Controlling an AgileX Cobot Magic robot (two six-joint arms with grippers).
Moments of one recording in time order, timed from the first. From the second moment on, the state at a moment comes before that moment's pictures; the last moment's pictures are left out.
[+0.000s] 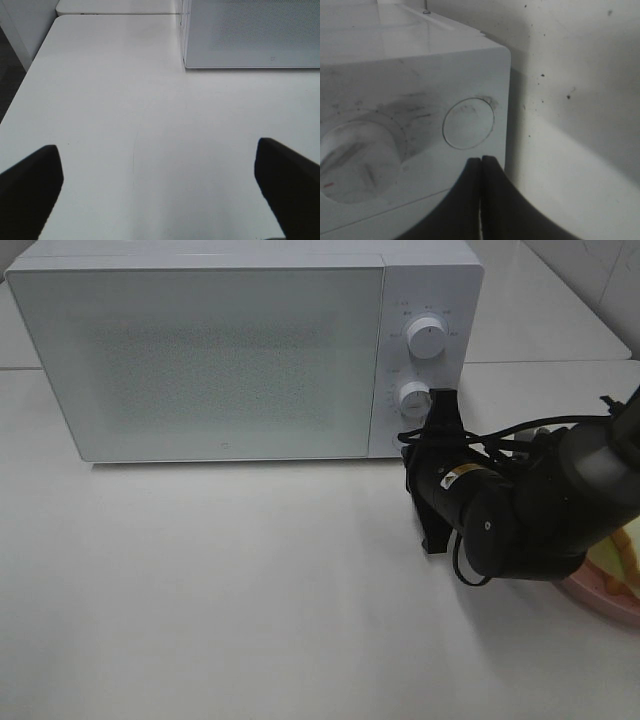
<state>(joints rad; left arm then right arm) 0.07 0.00 -0.50 -0.06 1.04 0.07 0.59 2.05 -0.69 0.56 -0.95 1.42</state>
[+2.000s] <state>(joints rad) 0.07 0.00 -0.50 -0.06 1.04 0.07 0.56 2.18 -0.89 0.70 -0.95 1.29</state>
